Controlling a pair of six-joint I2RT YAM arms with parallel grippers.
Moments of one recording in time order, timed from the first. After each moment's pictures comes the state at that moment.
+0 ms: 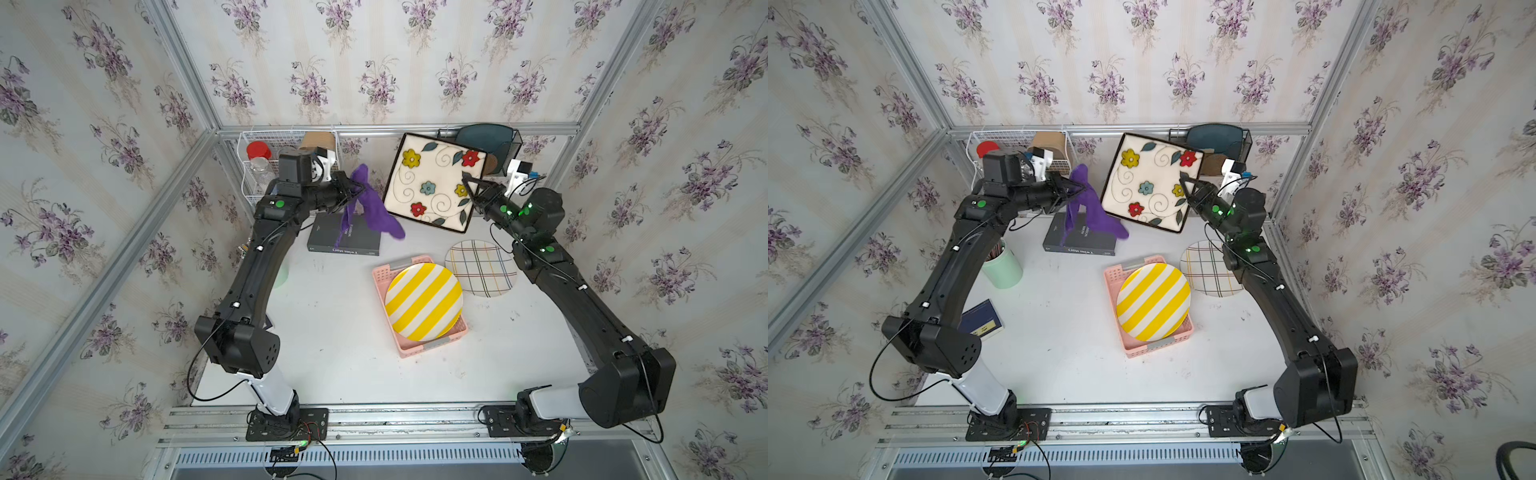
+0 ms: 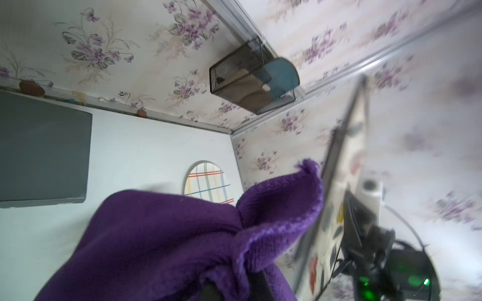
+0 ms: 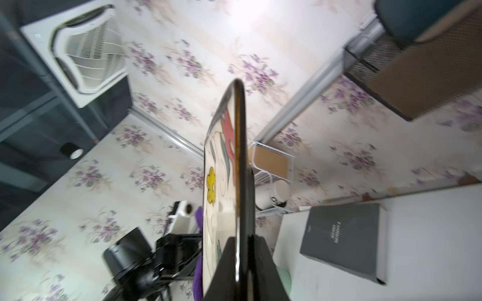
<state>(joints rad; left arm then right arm) -0.20 1.72 1.93 -0.56 0.71 -0.88 0.25 1.38 1.28 0.33 -0.46 1.08</state>
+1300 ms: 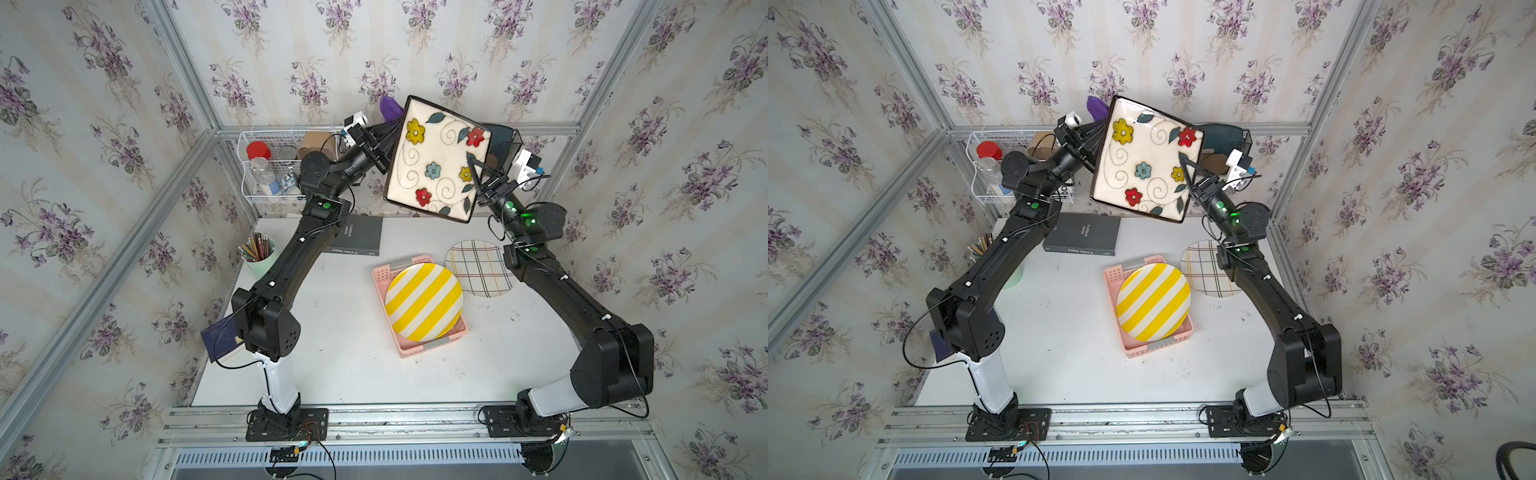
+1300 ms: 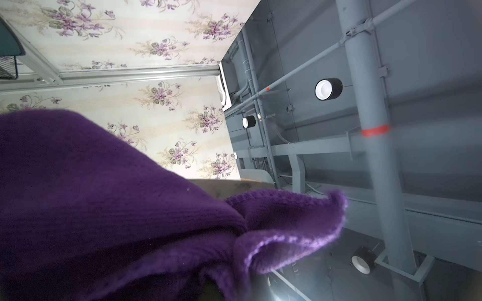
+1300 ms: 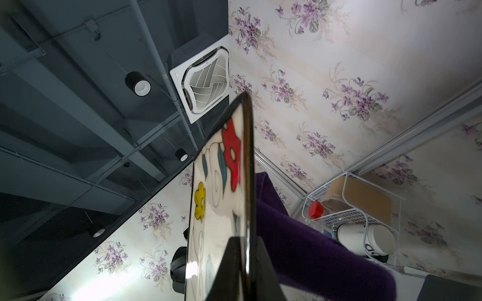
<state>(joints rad) -0.41 1.89 2.01 0.61 0.63 -2.03 0.29 1.49 1.23 0.88 -0.48 1.35</state>
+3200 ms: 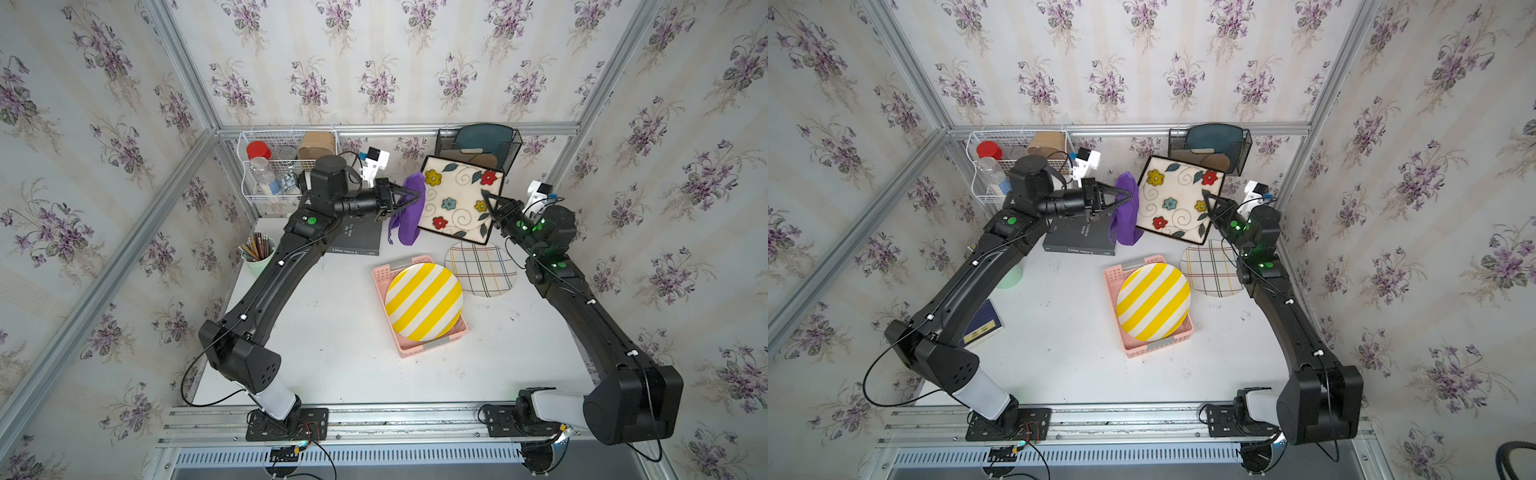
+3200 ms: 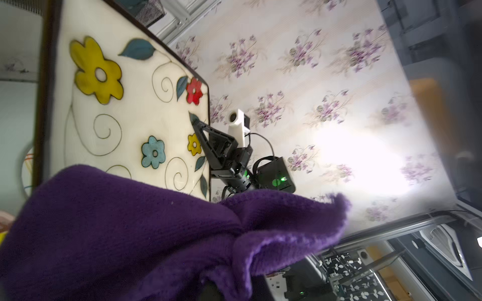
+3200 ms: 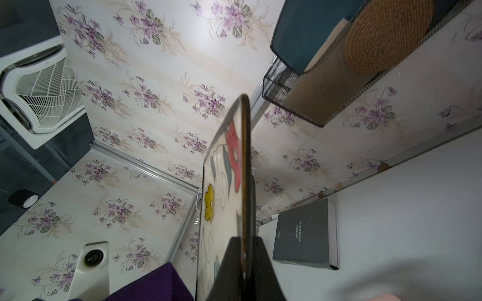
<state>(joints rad) -0.47 1.68 1.86 -0.34 0.88 -0.92 0.14 1.30 1.11 0.23 -0.40 1.09</state>
